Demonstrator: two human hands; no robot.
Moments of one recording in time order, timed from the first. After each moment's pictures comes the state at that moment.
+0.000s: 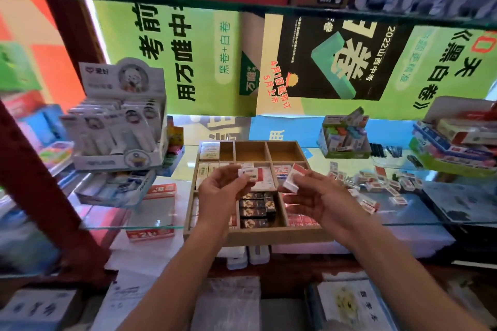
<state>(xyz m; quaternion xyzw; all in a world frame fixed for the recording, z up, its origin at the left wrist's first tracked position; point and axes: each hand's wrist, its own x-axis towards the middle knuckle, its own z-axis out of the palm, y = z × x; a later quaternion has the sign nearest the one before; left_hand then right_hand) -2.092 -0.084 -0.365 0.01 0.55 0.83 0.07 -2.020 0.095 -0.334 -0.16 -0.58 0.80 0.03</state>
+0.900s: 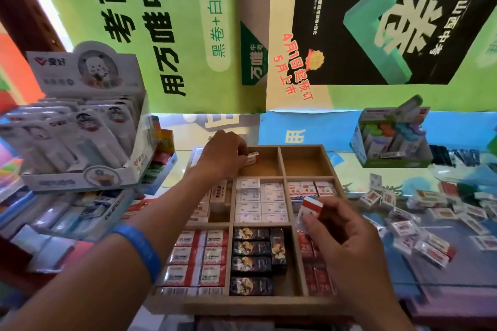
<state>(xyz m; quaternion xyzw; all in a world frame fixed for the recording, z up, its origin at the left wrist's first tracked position) -2.313 -0.032 -0.399 0.24 0.94 0.21 -0.08 -2.064 0.112 -0.405 -0.14 -0.72 0.65 0.20</state>
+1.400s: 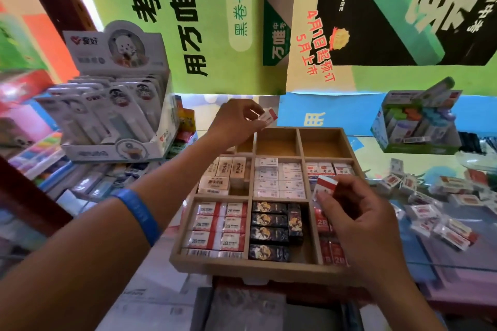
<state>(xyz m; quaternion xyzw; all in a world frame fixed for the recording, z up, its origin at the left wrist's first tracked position) -2.290 -0.050 -0.363 0.20 0.90 0.39 -0.04 -2.065 0.109 -0.409 -0.11 -0.76 0.60 0.22</state>
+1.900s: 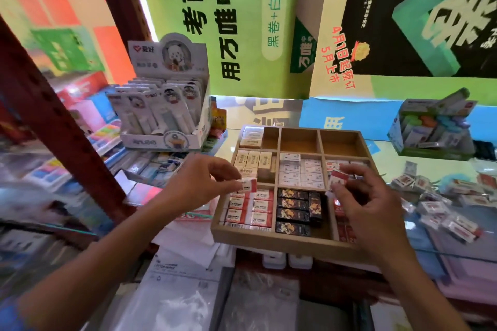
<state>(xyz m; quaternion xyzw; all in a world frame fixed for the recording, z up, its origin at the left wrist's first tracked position) -2.149 -0.177 -0.359 0.19 0.92 0.34 0.04 -2.060 0.103 -0.405 -0.08 -0.79 0.57 0.23</state>
